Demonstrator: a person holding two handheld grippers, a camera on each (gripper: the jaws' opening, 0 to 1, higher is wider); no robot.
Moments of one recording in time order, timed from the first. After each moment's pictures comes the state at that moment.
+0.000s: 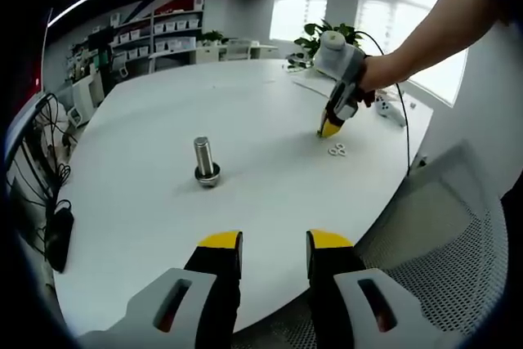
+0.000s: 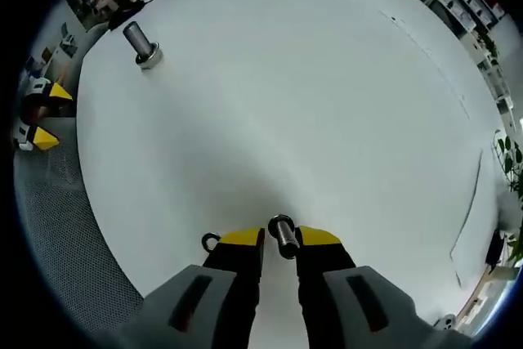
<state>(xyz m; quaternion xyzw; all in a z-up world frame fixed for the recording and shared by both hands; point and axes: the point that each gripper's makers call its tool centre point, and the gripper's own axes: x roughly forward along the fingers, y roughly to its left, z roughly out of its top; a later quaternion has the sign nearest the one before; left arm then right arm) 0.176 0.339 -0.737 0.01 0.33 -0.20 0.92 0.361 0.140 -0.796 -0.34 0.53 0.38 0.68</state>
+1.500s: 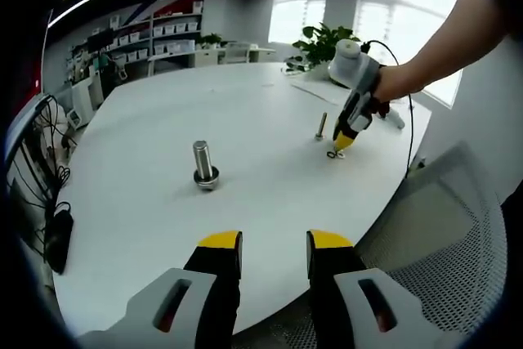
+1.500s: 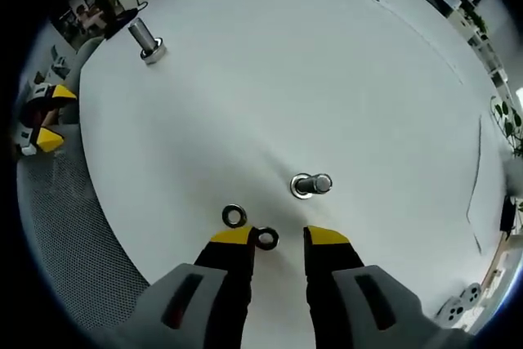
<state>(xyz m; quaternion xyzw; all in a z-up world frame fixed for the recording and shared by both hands) 0.177 0.338 -0.734 0.01 0.33 -0.21 0.92 0.332 0.125 -0.799 -0.30 0.55 0.36 0.69</state>
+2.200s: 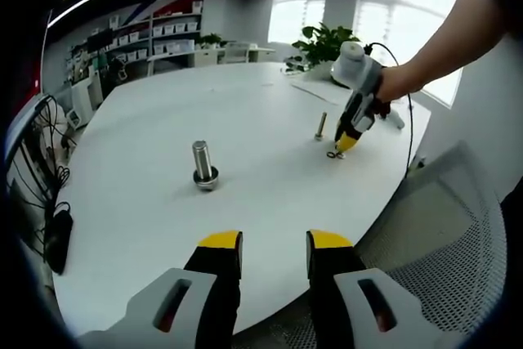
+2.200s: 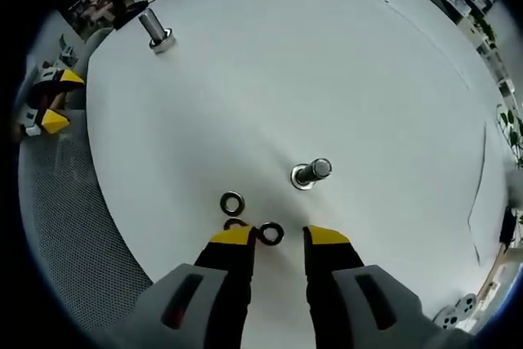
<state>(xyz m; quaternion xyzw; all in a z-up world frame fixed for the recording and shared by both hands) 0.177 0.337 -0.735 0.01 0.33 -0.21 0.92 0.329 0.118 -0.801 -0.32 0.54 0.40 0.67</state>
